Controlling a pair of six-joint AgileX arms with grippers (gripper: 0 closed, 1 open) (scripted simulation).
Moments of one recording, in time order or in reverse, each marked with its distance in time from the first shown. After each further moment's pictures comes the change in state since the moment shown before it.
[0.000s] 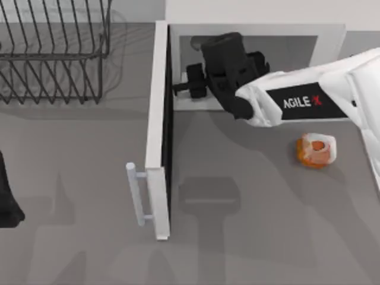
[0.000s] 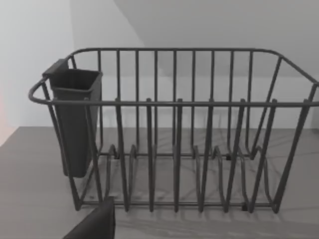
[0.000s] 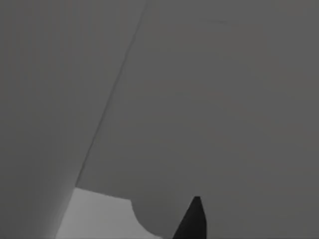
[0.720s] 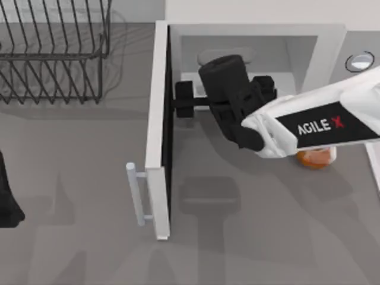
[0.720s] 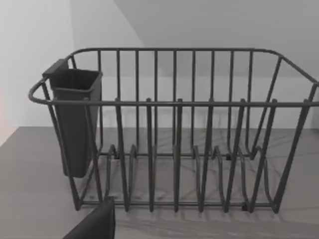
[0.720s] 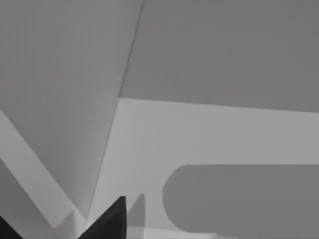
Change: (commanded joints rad) left arm 0.000 0.000 0.000 0.000 0.000 0.000; right arm 0.158 -0.216 -0.304 0.099 0.078 0.179
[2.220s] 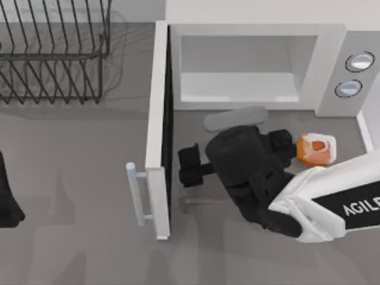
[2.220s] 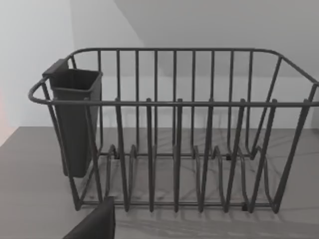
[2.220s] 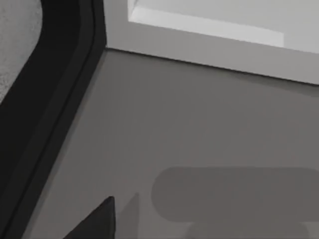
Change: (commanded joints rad) left arm 0.000 0.000 0.000 0.000 0.000 0.000; right arm 0.117 -0.302 -0.499 0.098 0.140 0.021
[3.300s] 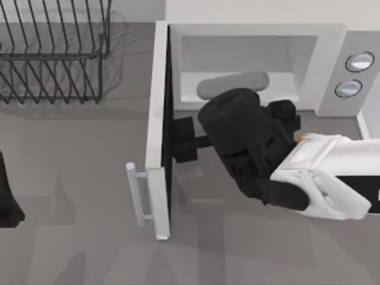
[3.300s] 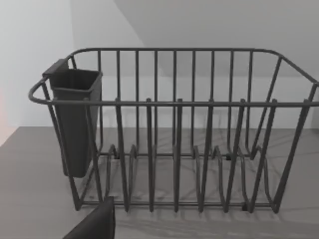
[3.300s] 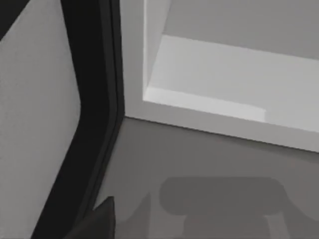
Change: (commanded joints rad) left arm 0.000 0.000 0.000 0.000 0.000 0.000; right arm 0.035 -0.167 0.122 -0.283 0.027 0.015
